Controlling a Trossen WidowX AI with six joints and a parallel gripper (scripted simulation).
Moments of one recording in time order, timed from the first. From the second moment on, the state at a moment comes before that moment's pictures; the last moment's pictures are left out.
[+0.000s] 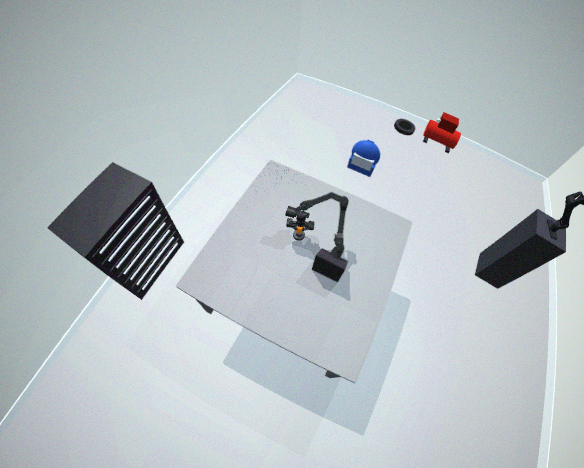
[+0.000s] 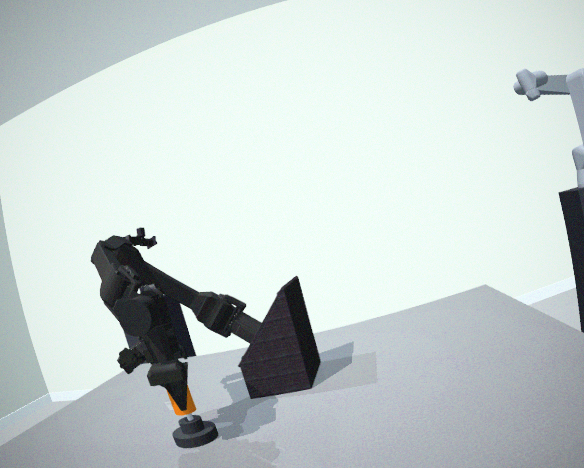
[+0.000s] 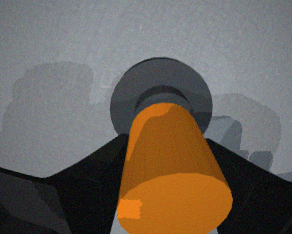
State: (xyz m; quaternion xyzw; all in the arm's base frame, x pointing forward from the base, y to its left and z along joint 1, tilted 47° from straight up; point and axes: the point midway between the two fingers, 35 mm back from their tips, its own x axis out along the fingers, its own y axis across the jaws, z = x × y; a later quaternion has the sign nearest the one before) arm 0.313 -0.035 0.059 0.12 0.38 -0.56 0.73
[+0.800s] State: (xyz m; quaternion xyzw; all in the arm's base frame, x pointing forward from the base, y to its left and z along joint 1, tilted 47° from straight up) arm 0.308 -0.035 0.060 0.04 0.43 -0.51 0.74
